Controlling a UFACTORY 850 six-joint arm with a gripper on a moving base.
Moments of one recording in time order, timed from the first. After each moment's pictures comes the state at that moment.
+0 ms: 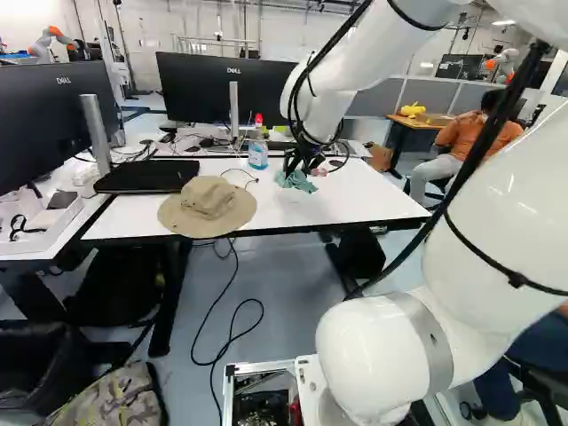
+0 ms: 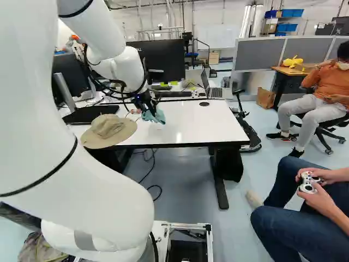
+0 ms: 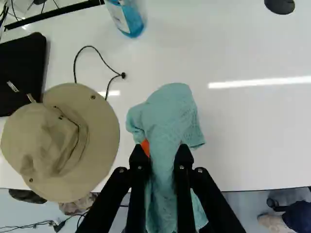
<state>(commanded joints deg) 3.9 3.8 -46.6 8.0 -19.3 0.0</state>
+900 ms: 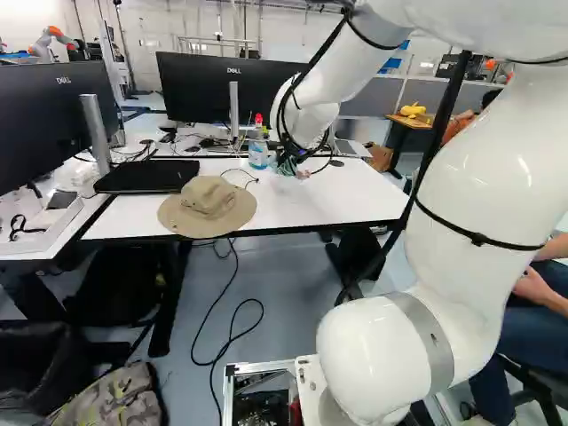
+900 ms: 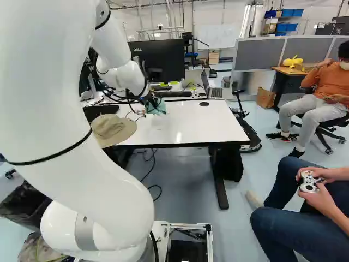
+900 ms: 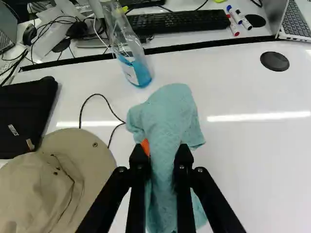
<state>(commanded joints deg) 6.6 -3.7 -47.8 8.0 -0.1 0.0</state>
